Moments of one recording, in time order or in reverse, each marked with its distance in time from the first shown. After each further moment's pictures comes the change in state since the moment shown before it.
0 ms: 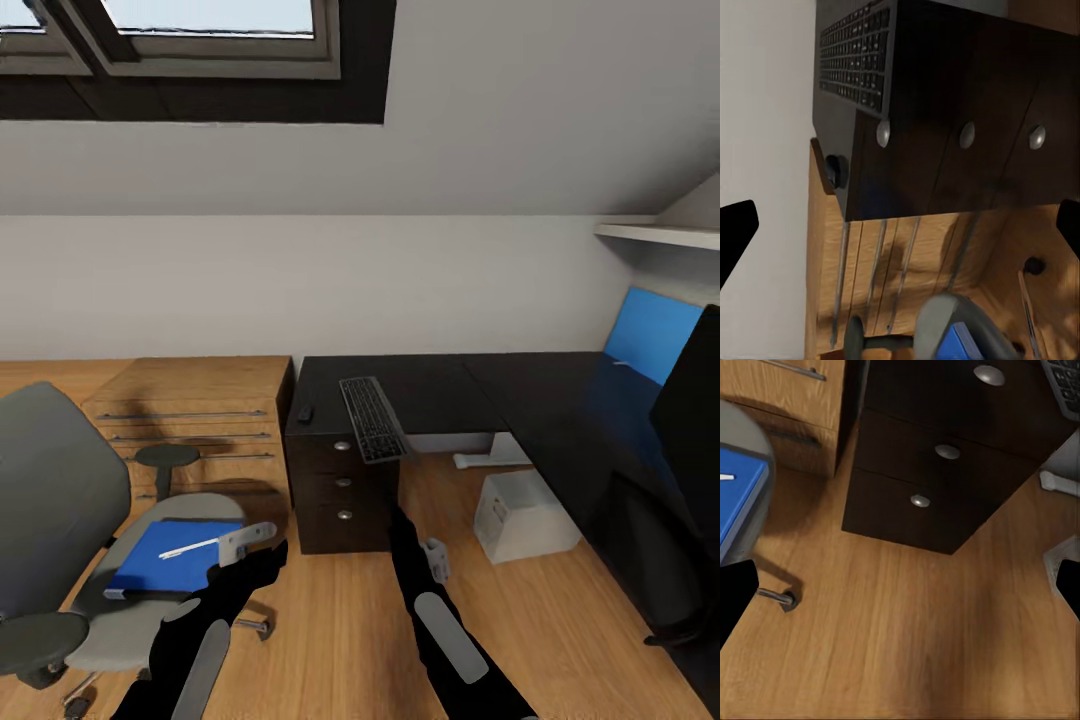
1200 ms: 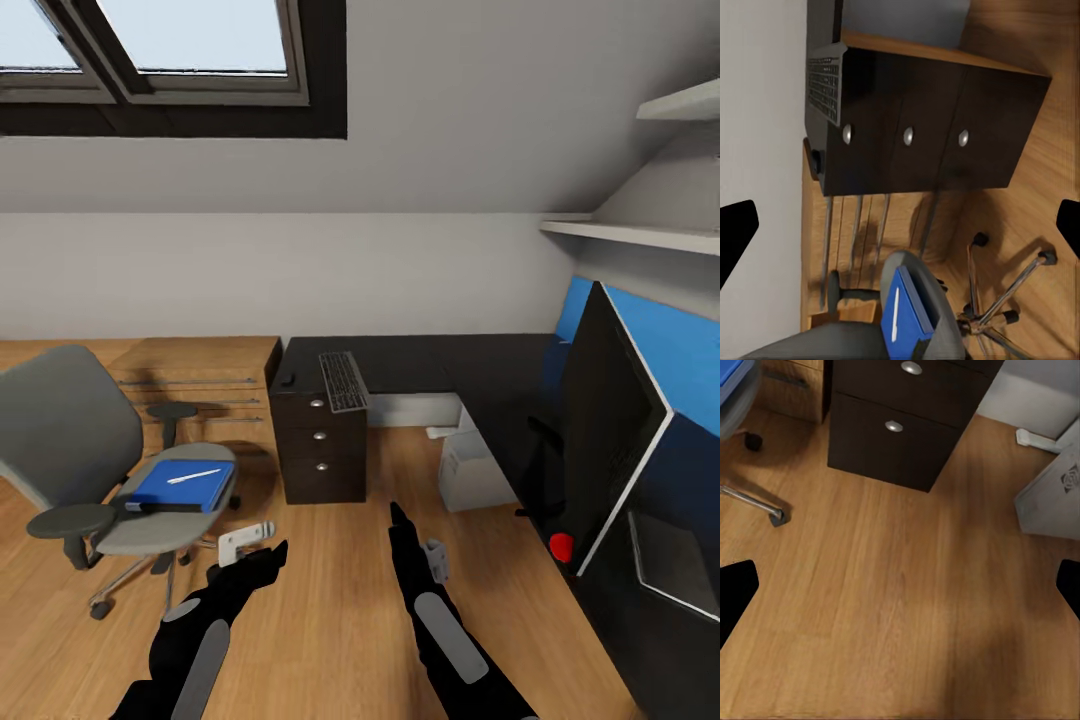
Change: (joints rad) left arm 0.000 0.001 0.000 0.000 0.001 0.001 0.000; right arm 0.000 0.000 0.000 0.002 0.000 0.000 0.000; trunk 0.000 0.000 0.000
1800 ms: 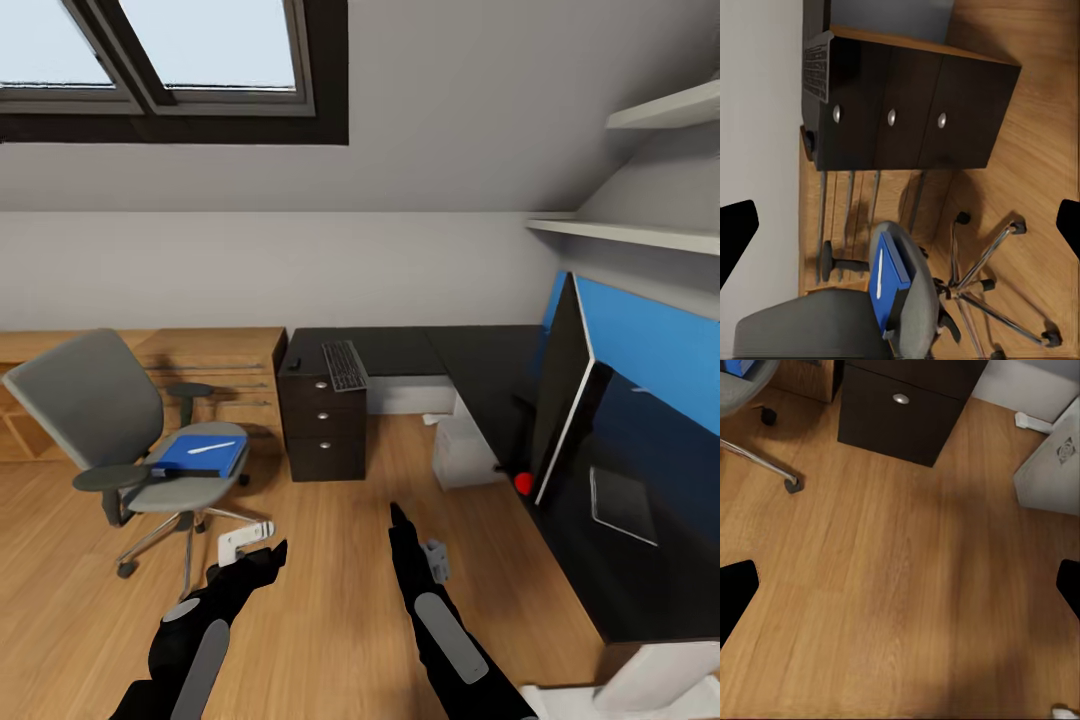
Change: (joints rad) left arm 0.000 0.000 0.001 -0.001 0.001 -0.001 0.000; right arm 0.000 0.000 0.000 0.002 0.000 0.000 0.000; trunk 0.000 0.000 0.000
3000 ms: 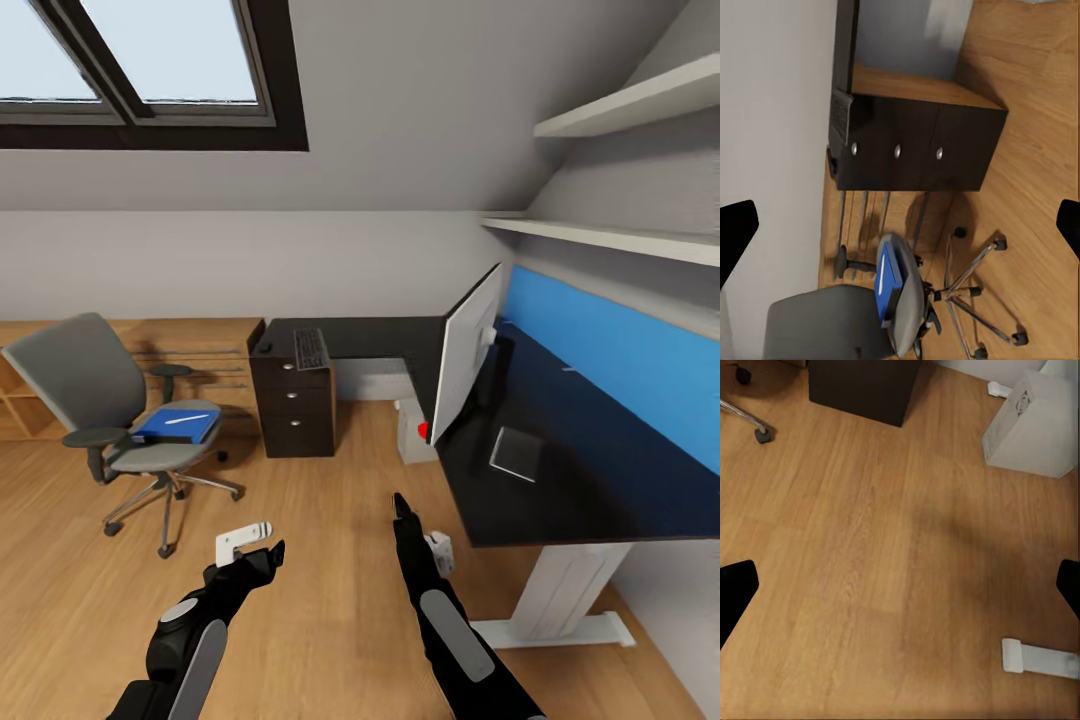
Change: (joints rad) left arm 0.000 0.007 0.003 0.001 -0.004 -0.001 0.001; right arm 0.002 -0.018 -0.004 -0.027 0.007 0.002 0.069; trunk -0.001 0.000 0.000
